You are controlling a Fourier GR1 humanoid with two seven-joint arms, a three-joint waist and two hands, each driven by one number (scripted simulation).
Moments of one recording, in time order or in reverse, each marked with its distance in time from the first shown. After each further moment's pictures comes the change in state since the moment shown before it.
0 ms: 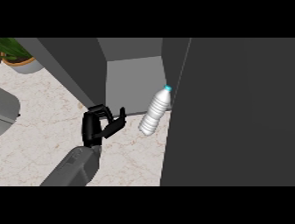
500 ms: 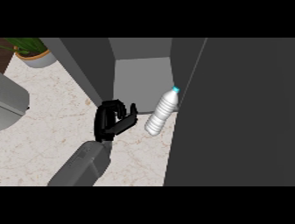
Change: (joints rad) left arm -0.059 -0.059 -0.008 0.000 0.056 -0.187 0.008; right arm 0.054 -0.010 -0.007 -0.079 -0.016 0.008 0.042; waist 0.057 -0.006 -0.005
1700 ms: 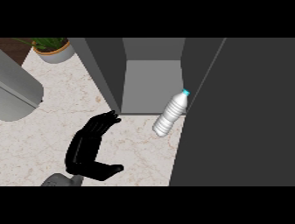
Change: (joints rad) left arm 0.336 0.212 -0.076 -0.475 -0.012 -0.428 0.039; right arm 0.075 -0.004 0.129 -0.087 -0.047 0.047 0.078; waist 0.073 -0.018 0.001
